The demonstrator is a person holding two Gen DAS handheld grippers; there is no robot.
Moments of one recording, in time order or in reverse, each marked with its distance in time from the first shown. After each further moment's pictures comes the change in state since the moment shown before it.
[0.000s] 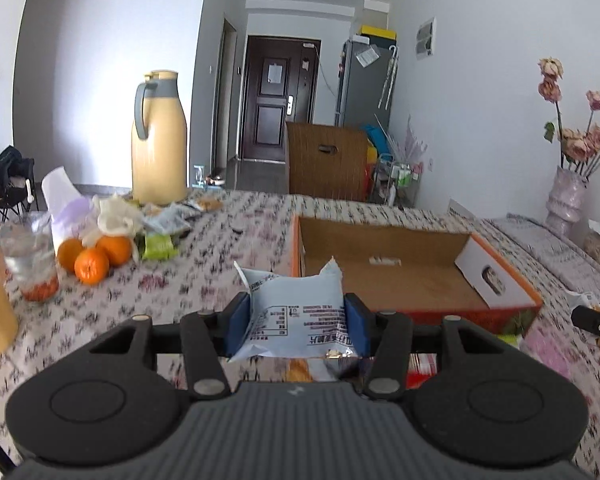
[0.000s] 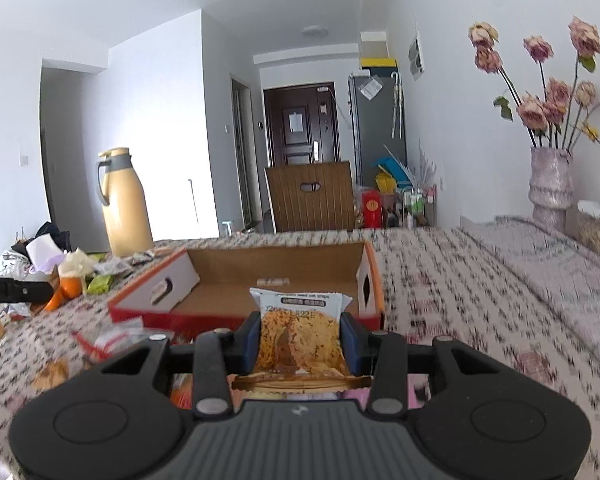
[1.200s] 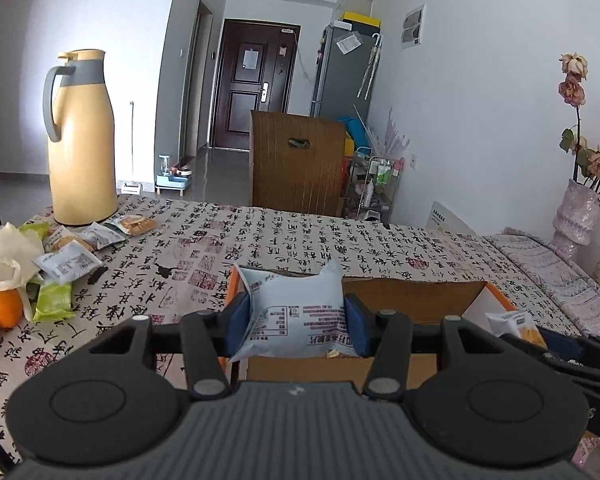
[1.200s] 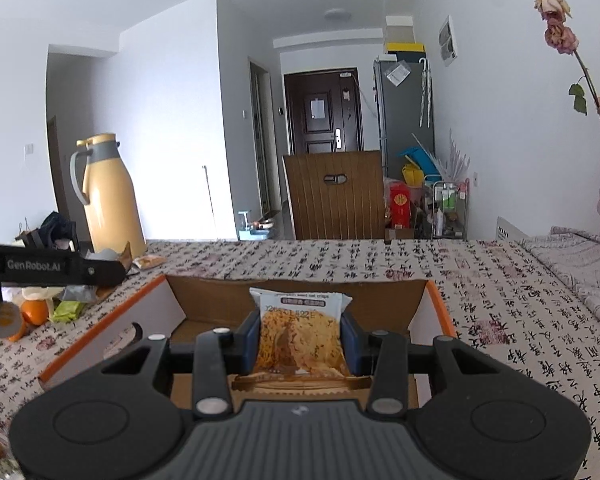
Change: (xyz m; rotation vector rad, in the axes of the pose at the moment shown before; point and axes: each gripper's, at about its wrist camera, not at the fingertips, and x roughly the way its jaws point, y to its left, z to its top) left arm 0.170 -0.030 0.064 -0.018 0.047 -0.097; right arm 0.174 0.013 0.048 -0.026 0.057 0.062
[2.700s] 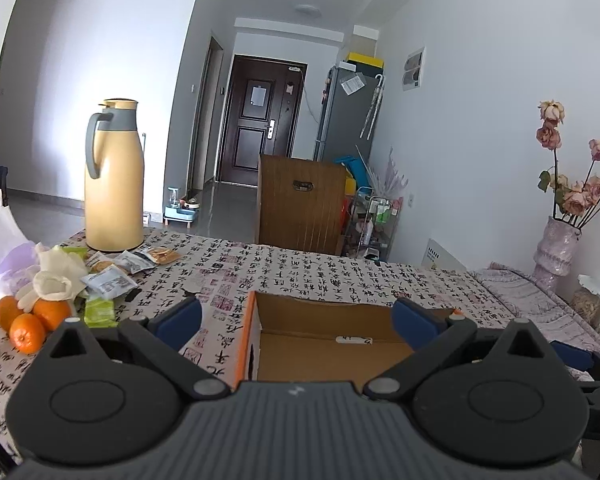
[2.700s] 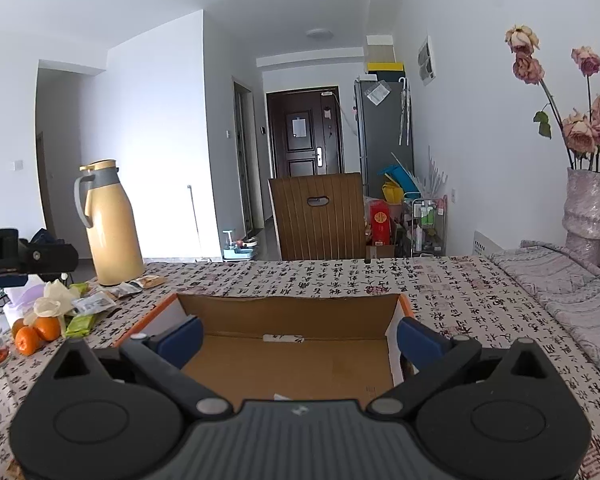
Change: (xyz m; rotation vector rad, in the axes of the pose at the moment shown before) left arm -0.105 -0.002 0.002 -0.027 -0.120 0.012; right arm -0.076 0.017 0.005 0.018 -0.067 -0.059
